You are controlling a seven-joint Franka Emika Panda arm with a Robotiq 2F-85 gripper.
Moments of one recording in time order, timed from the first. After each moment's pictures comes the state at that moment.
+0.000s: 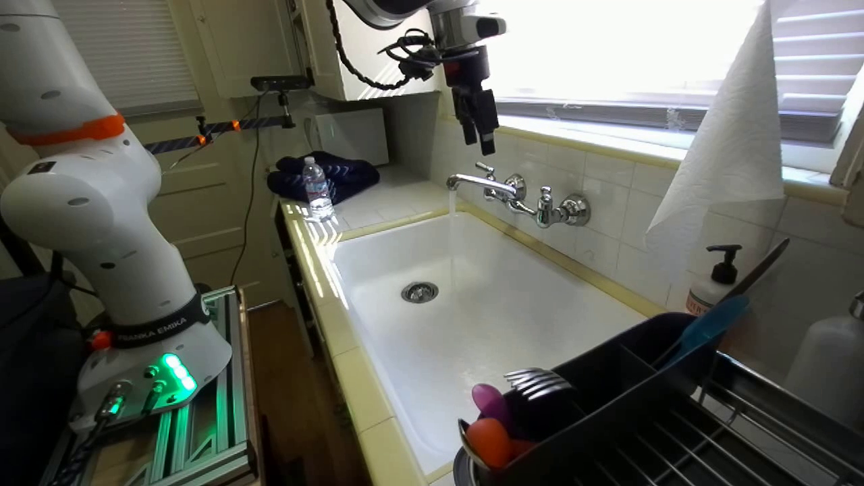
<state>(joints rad) -0.10 -0.10 -0.08 -2.10 -0.04 2.17 0.08</state>
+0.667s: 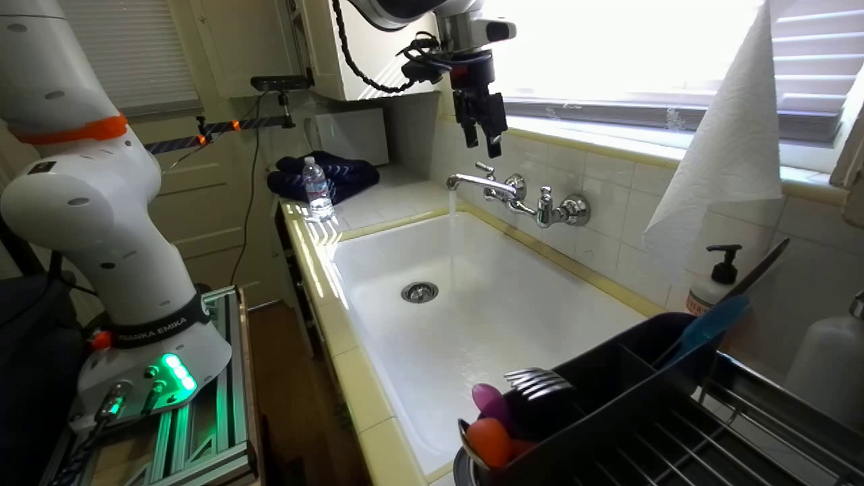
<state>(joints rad) -0.10 -0.08 -0.09 -2.08 -0.02 2.17 -0.04</state>
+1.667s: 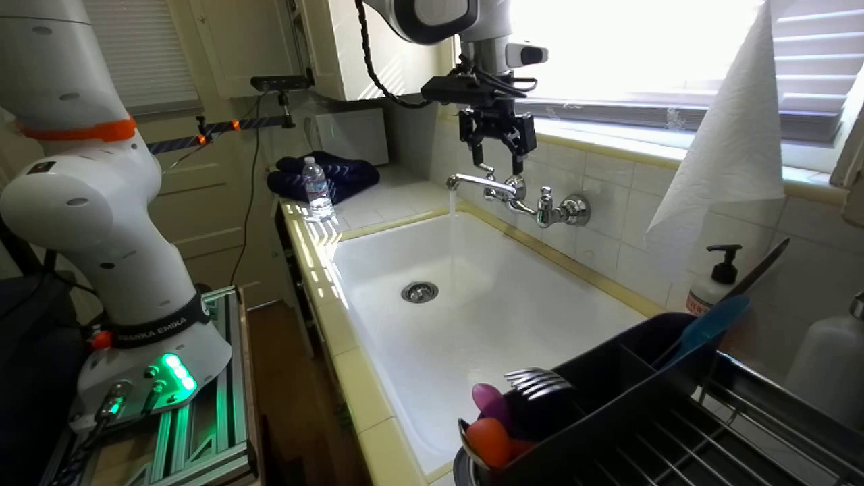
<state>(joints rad) -0.11 0.04 -0.14 -2.02 0.11 2.20 -0.56</state>
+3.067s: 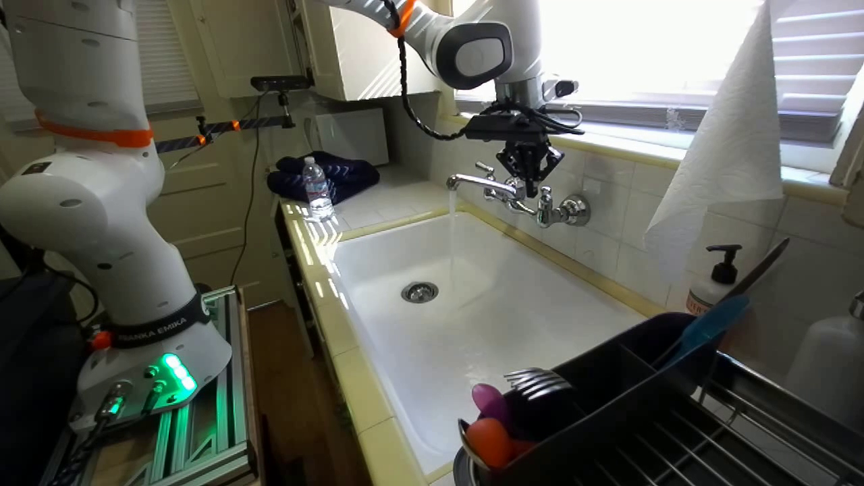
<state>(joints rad) -0.16 0.26 -0.08 -1.89 0.15 2.37 -0.73</state>
